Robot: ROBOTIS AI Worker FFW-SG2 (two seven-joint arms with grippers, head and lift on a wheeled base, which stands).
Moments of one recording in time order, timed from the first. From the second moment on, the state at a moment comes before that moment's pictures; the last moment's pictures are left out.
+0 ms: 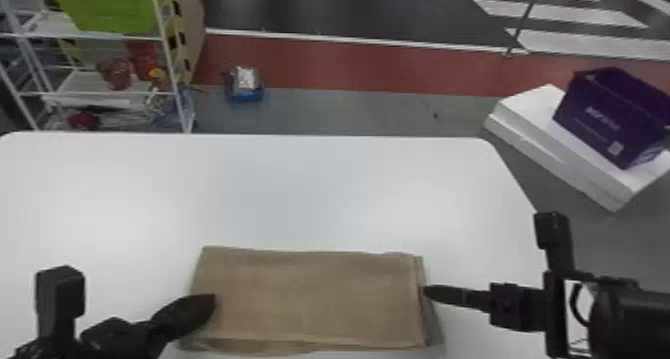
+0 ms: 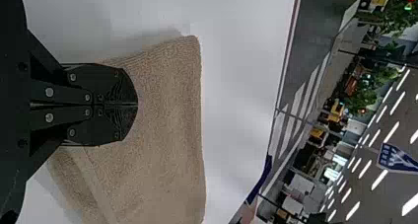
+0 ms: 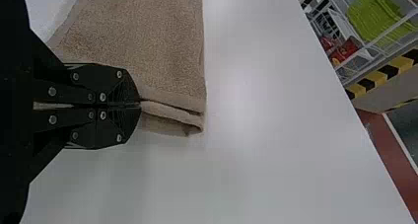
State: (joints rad) left arm 0.42 0.03 0.16 -2.06 0.02 0.68 -0.81; right arm 0.13 -0.09 -0.29 -2.14 0.21 1.47 1.03
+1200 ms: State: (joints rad) left arm 0.44 0.04 0.20 -2.06 0.03 0.64 -0.83; right arm 0.03 -0.11 -0.18 -2.17 0.37 1.56 0.98
